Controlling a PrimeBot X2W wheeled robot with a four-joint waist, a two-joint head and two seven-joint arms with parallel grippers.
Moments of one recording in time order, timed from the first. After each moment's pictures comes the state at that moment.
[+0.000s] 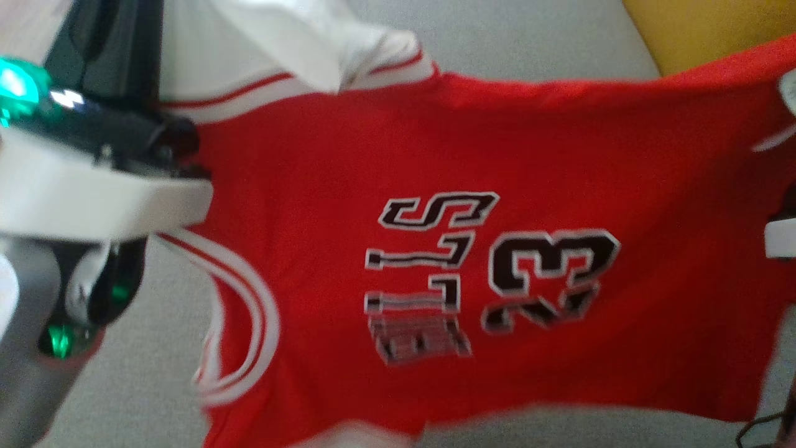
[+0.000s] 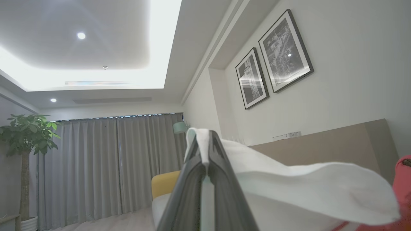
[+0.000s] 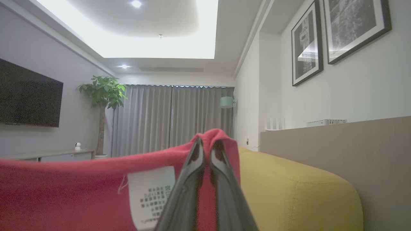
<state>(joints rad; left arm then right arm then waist) -0.69 0.59 -0.45 -0.51 -0.65 0.30 0.25 -0.25 -0.07 -0.19 -0.49 0.14 0.12 0.34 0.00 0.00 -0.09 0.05</state>
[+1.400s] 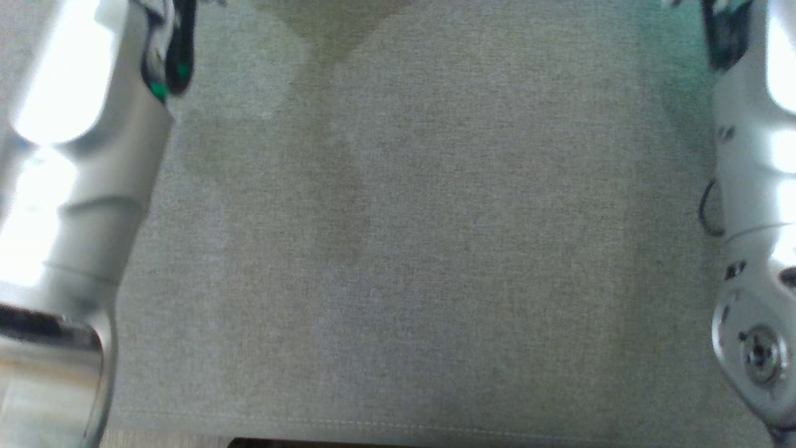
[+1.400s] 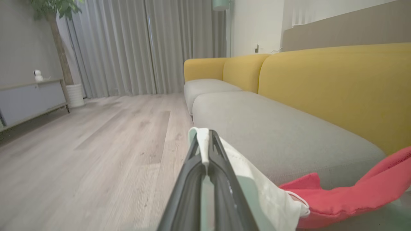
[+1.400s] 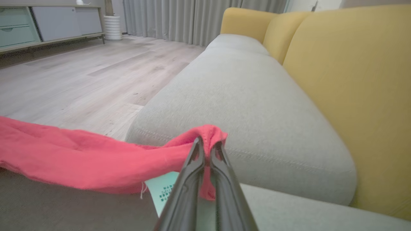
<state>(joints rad) -1.22 0.23 -0.54 0.69 -0.56 0.02 -0.23 -1.18 -0.08 -0.13 0.87 -0.28 0.12 -0.11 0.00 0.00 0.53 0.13</state>
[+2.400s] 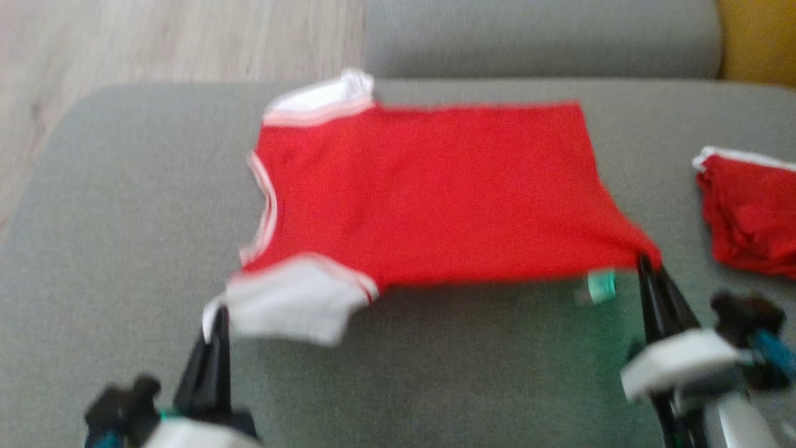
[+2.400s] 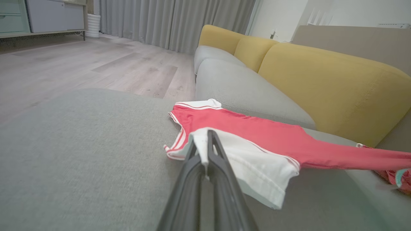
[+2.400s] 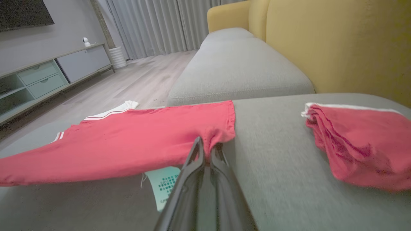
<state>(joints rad) 0.06 0.41 -0.46 -0.11 -0.68 0.23 -0.17 -0.05 -0.05 -0.03 0.19 0.18 0.12 -0.03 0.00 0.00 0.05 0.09</state>
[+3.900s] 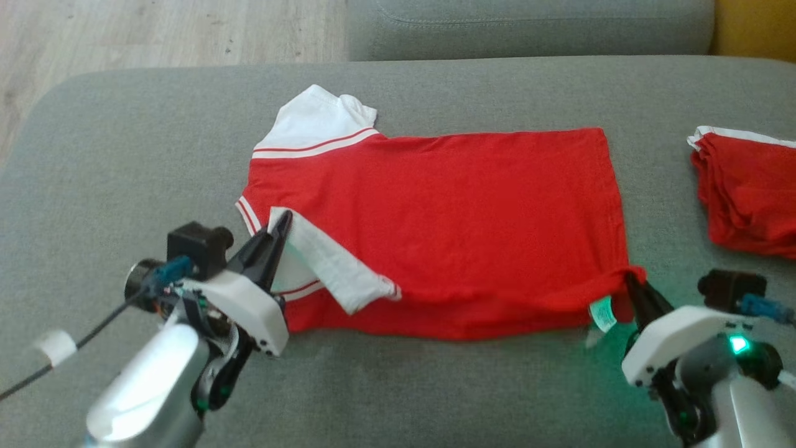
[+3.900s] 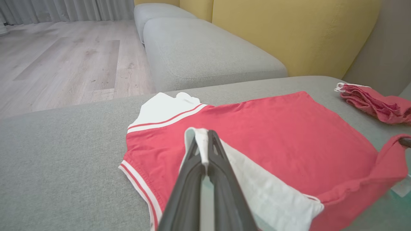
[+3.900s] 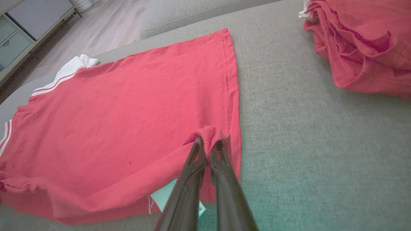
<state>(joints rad) -0.39 0.40 -0.64 0.20 -0.63 0.02 0.11 -0.06 -0.04 -0.08 0.21 0.27 0.12 0.33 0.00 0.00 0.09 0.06</state>
